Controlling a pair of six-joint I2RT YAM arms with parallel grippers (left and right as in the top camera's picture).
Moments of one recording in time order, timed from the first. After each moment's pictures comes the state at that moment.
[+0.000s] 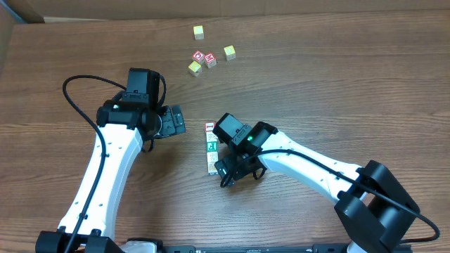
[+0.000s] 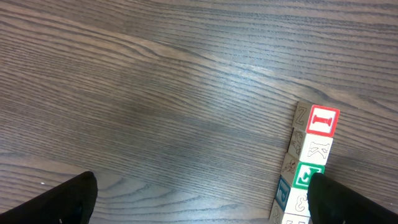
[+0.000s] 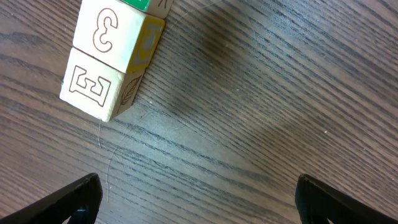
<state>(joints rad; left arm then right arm) -0.10 1.46 1.20 -1.00 -0.09 -0.37 0.85 1.83 1.26 -0.85 -0.09 0.31</state>
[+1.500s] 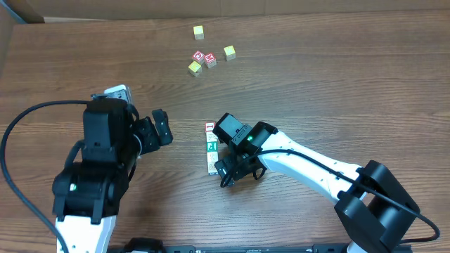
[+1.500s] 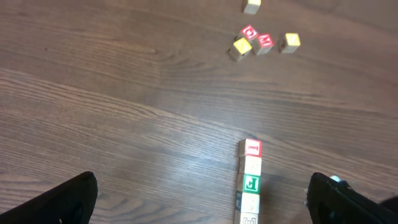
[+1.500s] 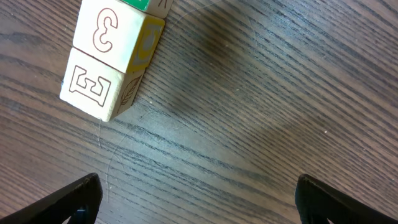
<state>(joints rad) -0.10 0.99 1.20 -1.00 -0.09 -0.37 0.85 1.83 1.26 -0.85 -0.09 0.31</state>
